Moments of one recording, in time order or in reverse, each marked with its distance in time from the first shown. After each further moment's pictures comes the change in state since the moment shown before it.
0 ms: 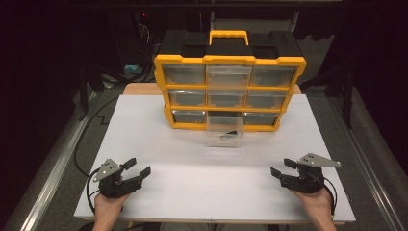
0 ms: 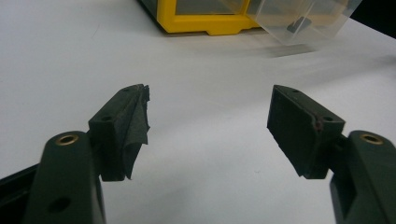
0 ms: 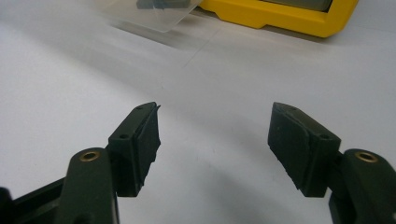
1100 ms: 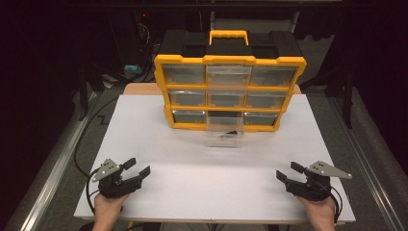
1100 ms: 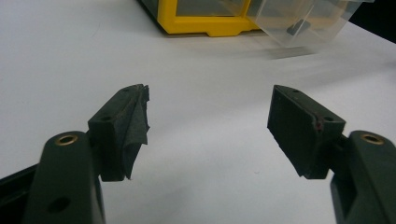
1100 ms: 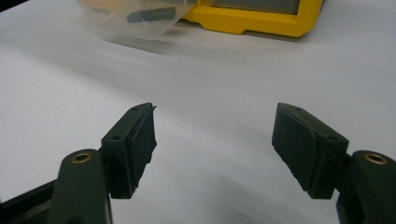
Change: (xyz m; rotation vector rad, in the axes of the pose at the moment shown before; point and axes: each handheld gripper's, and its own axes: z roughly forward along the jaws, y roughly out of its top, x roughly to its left) left arm 0.001 0.000 -0.001 -0.009 -0.005 -0.011; right arm -0.004 -0.023 -0.012 -0.098 -0.030 0.051
